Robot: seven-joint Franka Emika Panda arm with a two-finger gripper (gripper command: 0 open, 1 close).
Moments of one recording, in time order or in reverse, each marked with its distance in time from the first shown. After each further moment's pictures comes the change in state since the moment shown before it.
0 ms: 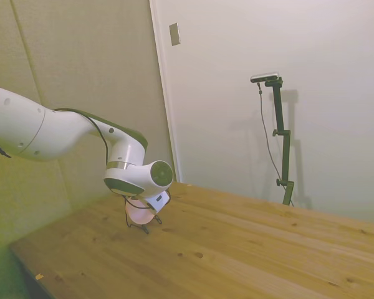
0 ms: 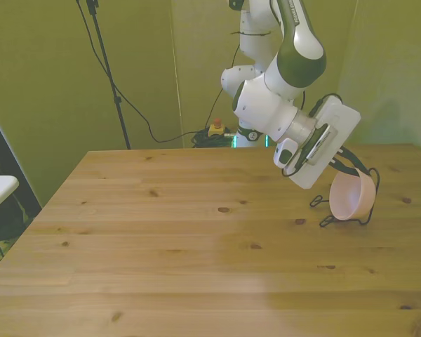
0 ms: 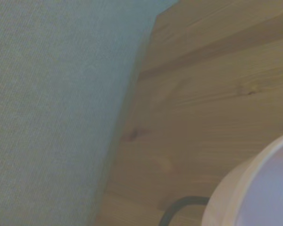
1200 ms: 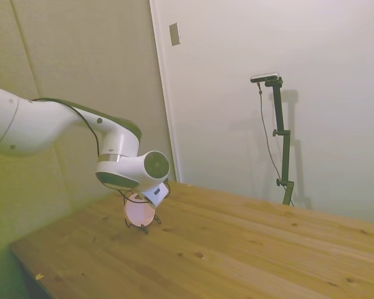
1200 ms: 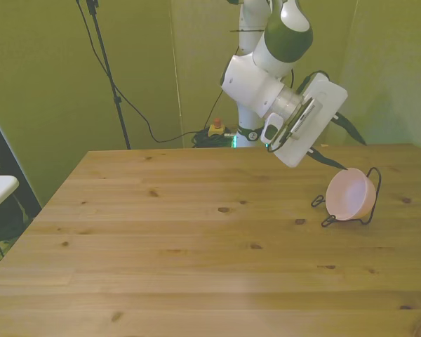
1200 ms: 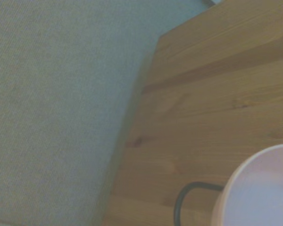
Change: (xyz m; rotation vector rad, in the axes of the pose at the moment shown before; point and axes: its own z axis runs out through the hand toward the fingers) arm -0.030 -0.014 -0.060 -0.009 0.065 -0.015
